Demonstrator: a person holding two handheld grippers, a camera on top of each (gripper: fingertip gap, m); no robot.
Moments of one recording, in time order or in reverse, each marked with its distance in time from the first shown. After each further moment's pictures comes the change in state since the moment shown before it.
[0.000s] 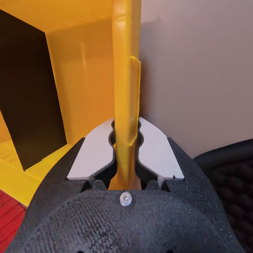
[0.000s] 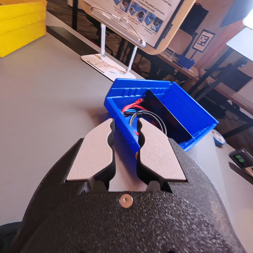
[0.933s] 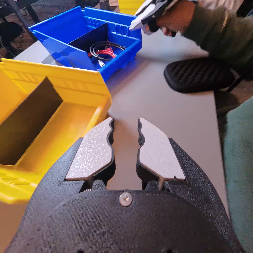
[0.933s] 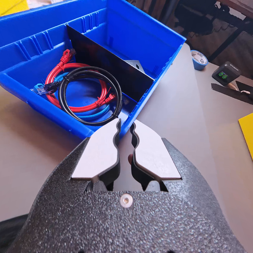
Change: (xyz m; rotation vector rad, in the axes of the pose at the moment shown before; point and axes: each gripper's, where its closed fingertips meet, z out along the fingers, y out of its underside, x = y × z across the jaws) left arm 0.130 -0.205 -0.107 0.883 0.432 0.006; right arm 0.080 0.090 -0.015 -0.391 0.243 0.282
